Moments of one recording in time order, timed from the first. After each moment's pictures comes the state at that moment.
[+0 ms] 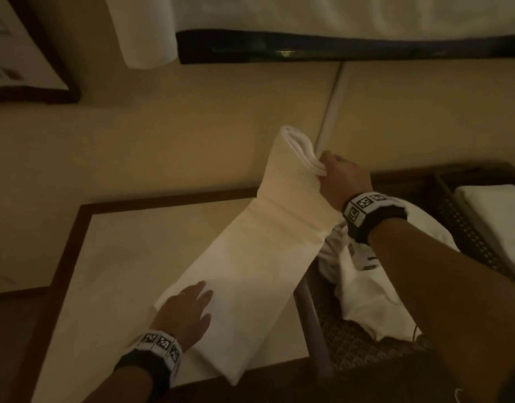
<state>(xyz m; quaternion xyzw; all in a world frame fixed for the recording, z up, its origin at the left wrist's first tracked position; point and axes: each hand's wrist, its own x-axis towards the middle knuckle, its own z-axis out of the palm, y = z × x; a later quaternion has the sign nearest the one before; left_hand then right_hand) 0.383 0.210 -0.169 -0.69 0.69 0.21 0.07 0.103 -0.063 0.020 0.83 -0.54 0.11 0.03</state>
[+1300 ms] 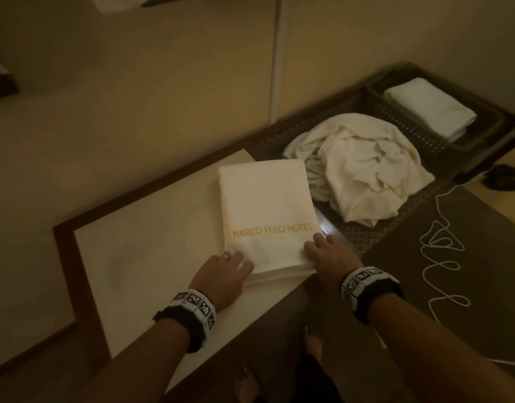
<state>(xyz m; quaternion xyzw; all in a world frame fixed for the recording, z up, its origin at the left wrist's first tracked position) 0.428 0.221 -0.147 -0.36 0.93 -0.02 -0.01 0.144 0.229 -0.137 0.79 -0.60 -0.13 -0.08</state>
